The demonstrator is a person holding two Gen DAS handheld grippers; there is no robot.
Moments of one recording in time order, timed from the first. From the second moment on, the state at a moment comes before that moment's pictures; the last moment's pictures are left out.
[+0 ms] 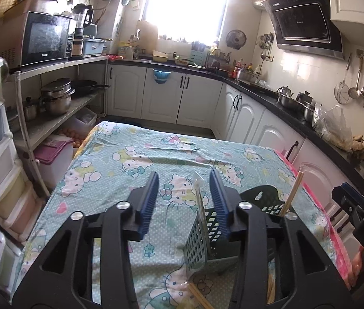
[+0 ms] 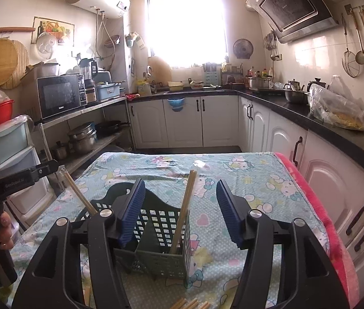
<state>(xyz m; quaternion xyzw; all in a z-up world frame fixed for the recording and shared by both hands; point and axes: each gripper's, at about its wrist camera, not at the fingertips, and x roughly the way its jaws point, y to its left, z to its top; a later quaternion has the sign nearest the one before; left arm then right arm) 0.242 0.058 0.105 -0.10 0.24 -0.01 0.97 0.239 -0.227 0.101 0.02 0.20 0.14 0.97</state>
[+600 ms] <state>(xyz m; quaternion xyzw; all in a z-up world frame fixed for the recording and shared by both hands) 0.199 0.058 0.112 -0.11 0.22 -0.02 0.97 0.199 -0.231 0.103 0.01 0.19 0.16 0.97</state>
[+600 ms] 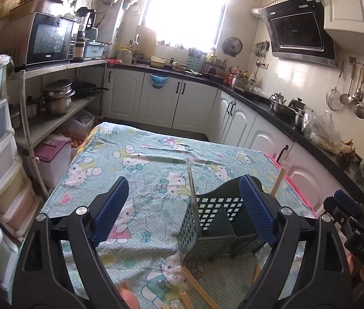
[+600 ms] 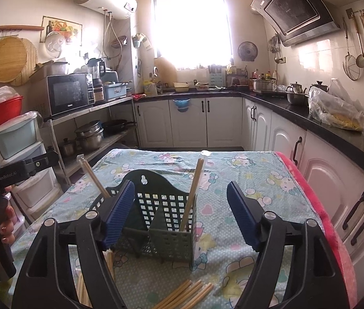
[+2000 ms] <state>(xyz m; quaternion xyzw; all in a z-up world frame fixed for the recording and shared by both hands) 0.167 0.044 0.015 -0.10 0.33 -0.02 0.94 0.161 -0.245 0.014 0.00 0.31 0.16 0.94</state>
